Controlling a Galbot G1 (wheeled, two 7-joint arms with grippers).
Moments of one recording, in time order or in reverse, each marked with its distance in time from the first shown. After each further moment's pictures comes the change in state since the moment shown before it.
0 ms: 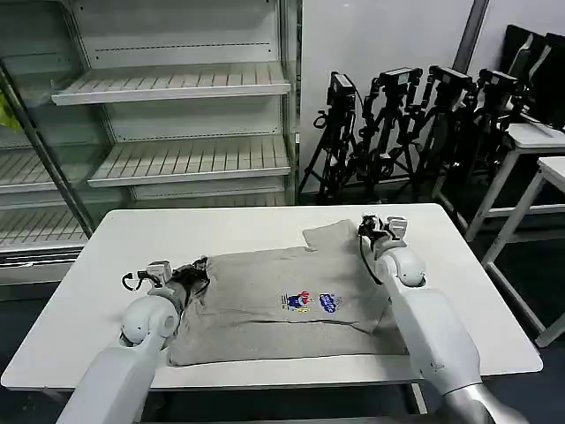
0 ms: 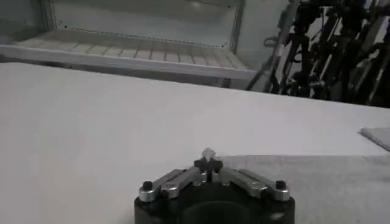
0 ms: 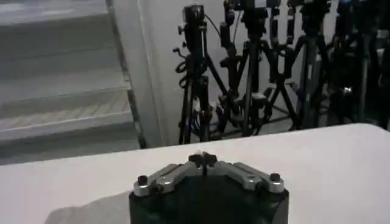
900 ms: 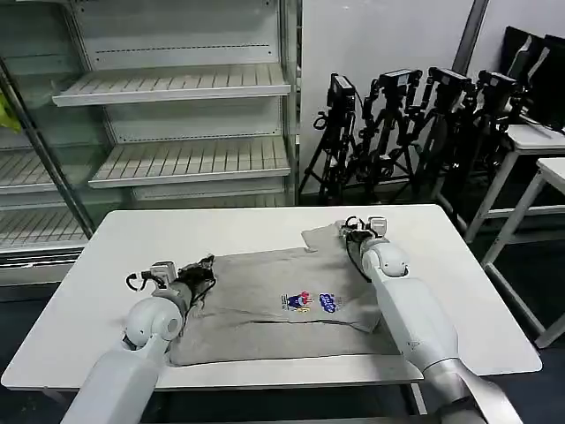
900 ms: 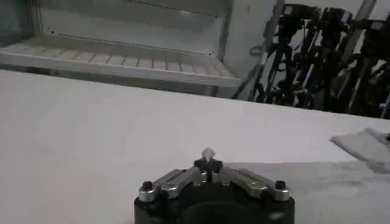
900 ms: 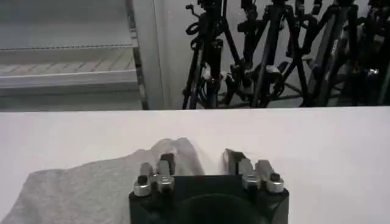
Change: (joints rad) left arm 0.012 -0.016 0.017 -0.047 -0.002 -0.004 0.005; right arm 0.120 0.075 -0.036 -0.272 -0.095 -0.117 -0.086
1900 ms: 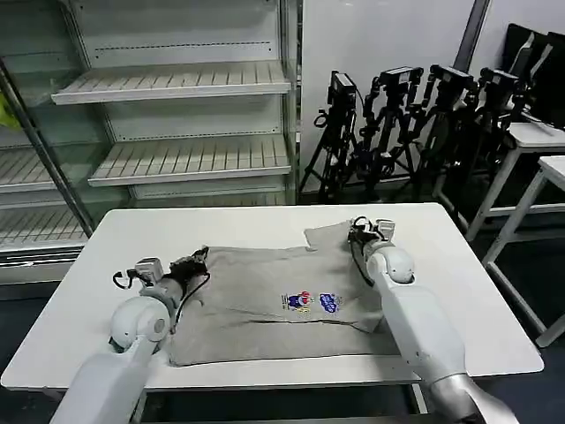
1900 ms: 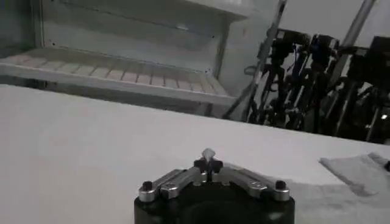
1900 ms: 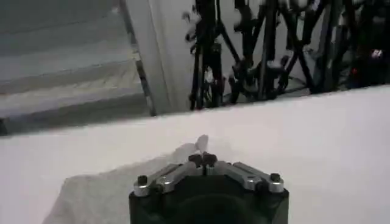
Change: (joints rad) left arm 0.048 0.043 -0.080 -0.113 -0.055 -0.014 0.016; right arm -0.118 -0.042 0.067 0.250 0.101 0.100 0.048
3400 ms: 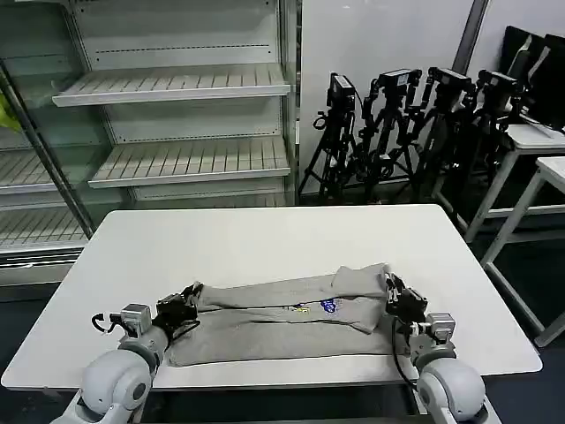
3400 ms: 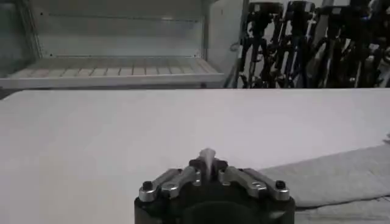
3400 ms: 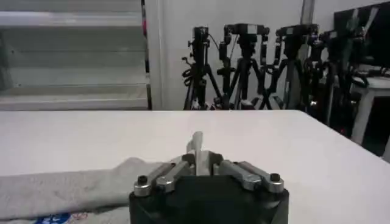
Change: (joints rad) left arm 0.322 0.067 -0.065 -0.251 0.137 0.027 0.020; right arm -0.766 -0.155 0.225 0.764 -0.140 0.056 0.043
